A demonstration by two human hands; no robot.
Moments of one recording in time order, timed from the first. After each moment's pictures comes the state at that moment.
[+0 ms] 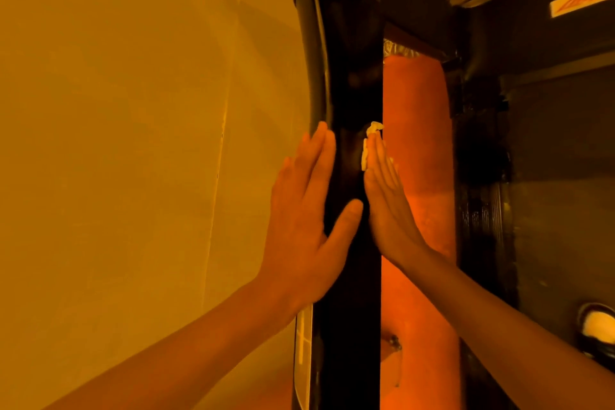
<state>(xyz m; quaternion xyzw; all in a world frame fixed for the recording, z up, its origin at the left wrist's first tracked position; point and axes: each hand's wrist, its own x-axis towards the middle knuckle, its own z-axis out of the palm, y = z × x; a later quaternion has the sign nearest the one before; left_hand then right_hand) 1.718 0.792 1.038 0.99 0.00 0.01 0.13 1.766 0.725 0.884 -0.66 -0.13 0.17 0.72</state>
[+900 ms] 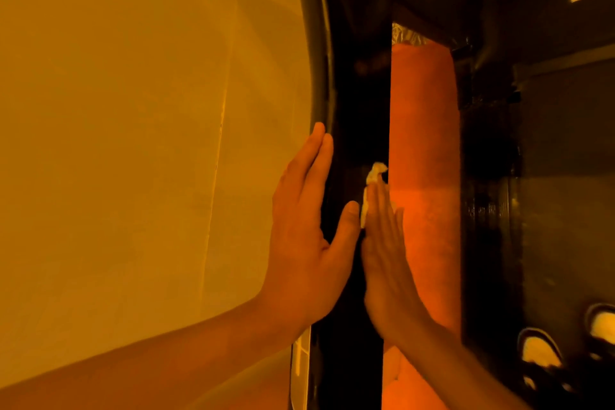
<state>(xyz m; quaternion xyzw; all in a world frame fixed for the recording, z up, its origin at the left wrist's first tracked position) 1.707 0.787 1.029 0.97 0.07 0.04 0.22 1.687 0.710 0.912 -0.64 -0.16 0.17 0.73</state>
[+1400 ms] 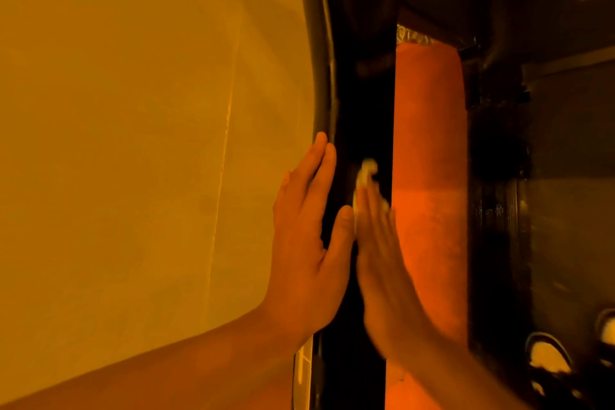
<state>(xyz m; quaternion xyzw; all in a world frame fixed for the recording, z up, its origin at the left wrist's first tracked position) 1.707 0.781 1.032 0.97 0.08 0.05 0.21 1.690 0.702 0.930 -0.62 -0.21 0.15 0.74</state>
